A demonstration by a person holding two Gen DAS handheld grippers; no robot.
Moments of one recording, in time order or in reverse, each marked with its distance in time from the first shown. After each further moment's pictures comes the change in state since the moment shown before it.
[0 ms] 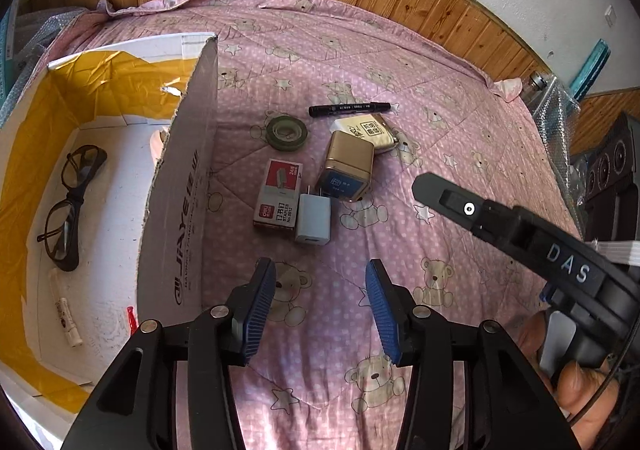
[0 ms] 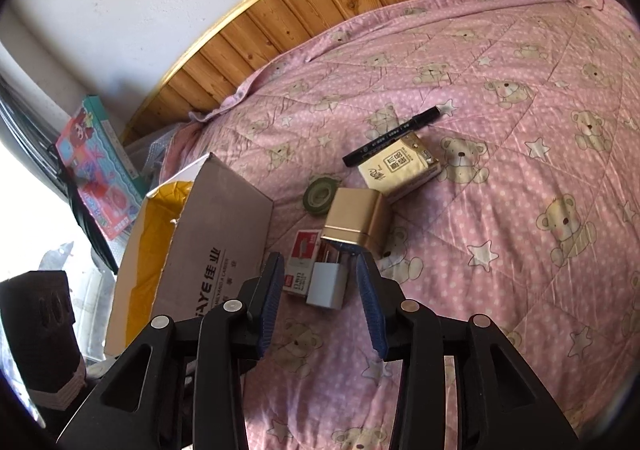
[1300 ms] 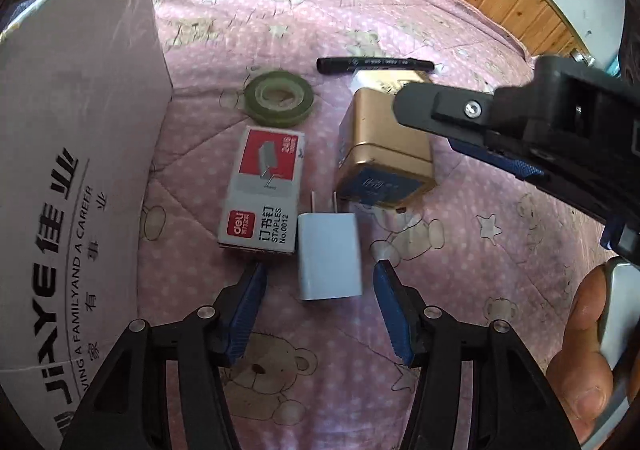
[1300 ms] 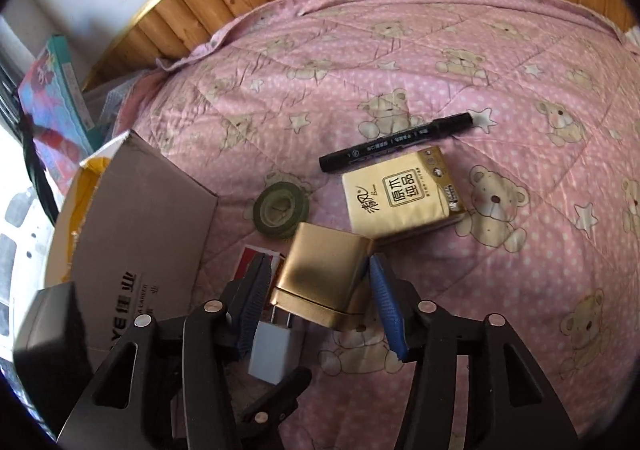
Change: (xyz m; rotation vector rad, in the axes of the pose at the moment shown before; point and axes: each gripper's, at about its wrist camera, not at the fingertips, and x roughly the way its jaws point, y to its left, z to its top) left arm 0.110 0.003 0.023 -0.022 0.105 0.050; right arm 0.107 -0.003 0.038 -0.165 0.175 -0.136
